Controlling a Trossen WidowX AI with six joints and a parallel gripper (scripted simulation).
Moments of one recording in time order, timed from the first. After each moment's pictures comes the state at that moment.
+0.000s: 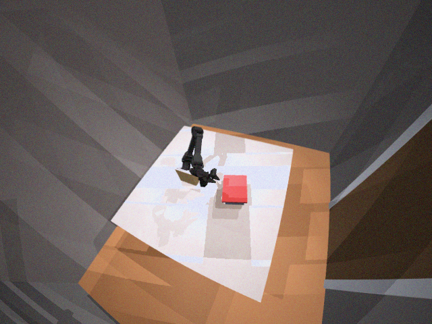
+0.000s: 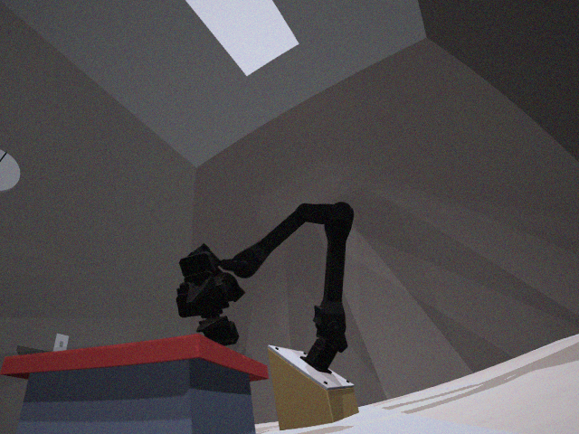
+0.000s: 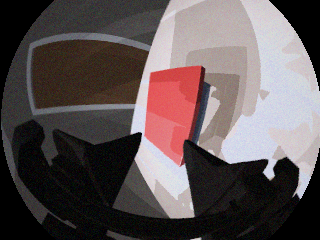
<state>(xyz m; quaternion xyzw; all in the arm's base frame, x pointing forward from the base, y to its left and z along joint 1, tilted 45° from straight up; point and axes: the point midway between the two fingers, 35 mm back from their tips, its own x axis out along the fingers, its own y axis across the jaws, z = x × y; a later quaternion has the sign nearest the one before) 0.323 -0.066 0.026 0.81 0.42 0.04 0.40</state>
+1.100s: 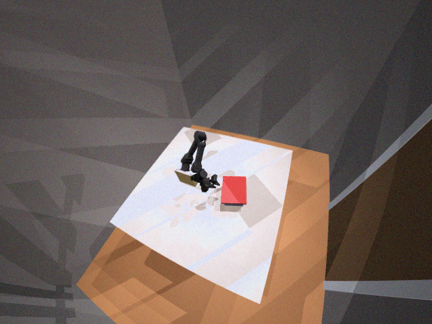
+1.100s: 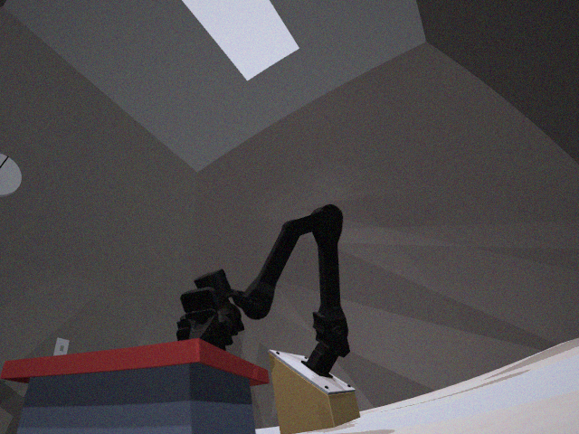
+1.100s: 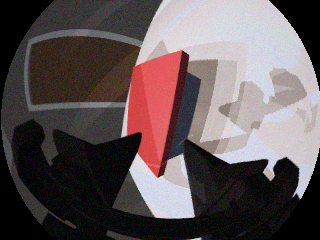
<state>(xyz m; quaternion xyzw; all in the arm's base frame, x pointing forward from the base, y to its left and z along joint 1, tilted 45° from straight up) 0.317 -0.017 -0.020 0.80 0.42 0.04 0.41</state>
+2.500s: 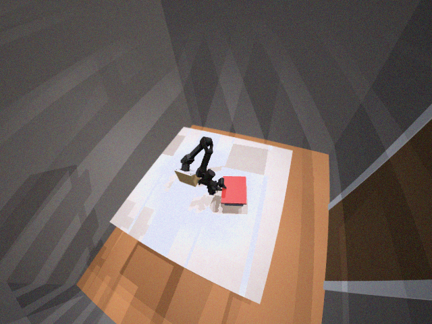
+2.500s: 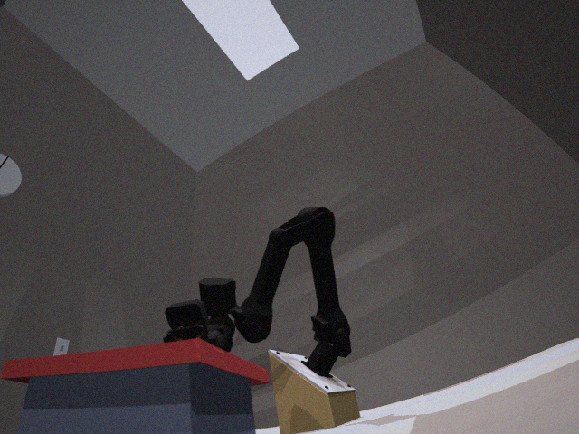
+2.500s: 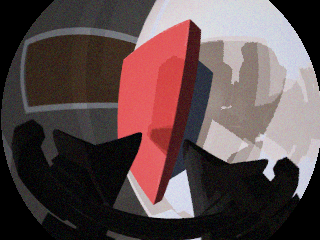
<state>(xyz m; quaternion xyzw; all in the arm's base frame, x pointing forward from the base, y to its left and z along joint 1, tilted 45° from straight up) 0.356 0.032 -0.038 0.81 0.42 0.04 0.41</state>
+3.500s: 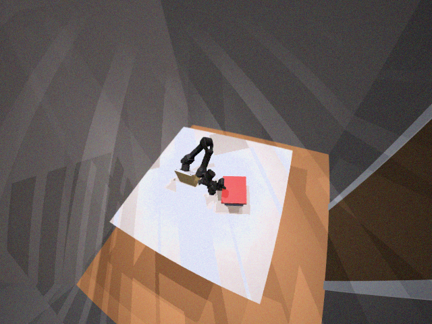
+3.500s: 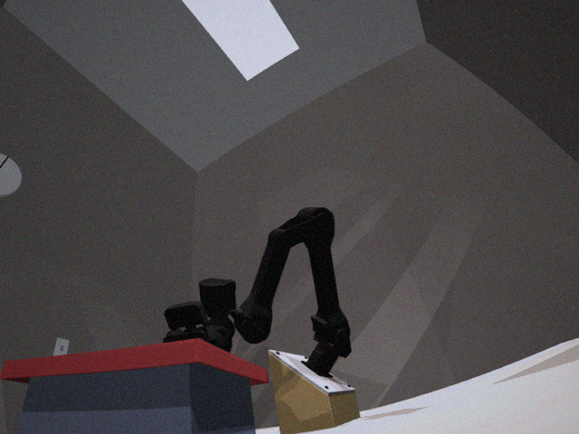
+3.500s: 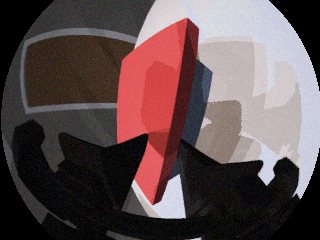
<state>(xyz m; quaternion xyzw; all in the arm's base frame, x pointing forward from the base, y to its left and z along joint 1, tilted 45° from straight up) 0.356 0.033 -0.040 0.81 0.42 0.04 0.41</state>
